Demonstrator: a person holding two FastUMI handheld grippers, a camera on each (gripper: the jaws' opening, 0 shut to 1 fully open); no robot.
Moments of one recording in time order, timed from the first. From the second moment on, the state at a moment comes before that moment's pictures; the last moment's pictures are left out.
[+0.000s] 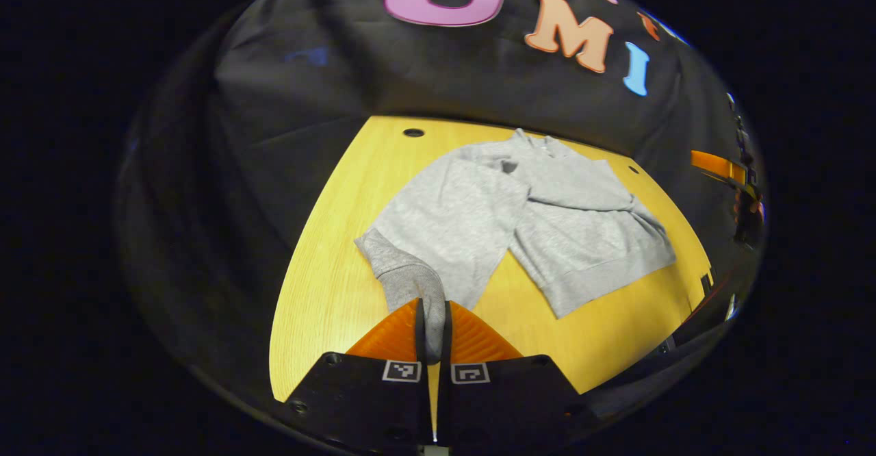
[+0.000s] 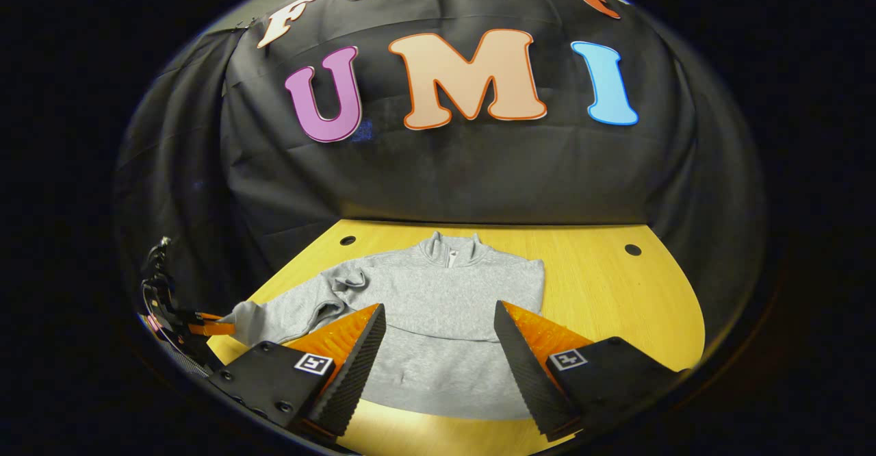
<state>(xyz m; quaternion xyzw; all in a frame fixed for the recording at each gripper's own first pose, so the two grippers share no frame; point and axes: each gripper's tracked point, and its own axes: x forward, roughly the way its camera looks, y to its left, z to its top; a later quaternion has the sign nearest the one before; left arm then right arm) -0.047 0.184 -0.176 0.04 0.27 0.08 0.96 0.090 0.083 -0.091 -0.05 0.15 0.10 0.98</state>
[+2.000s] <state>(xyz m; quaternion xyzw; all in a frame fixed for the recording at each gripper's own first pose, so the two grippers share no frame) 0.338 -0.246 -0.193 0.17 0.20 -0.24 0.94 0.064 -0.124 -0.108 -0.02 0.18 0.01 0.98</state>
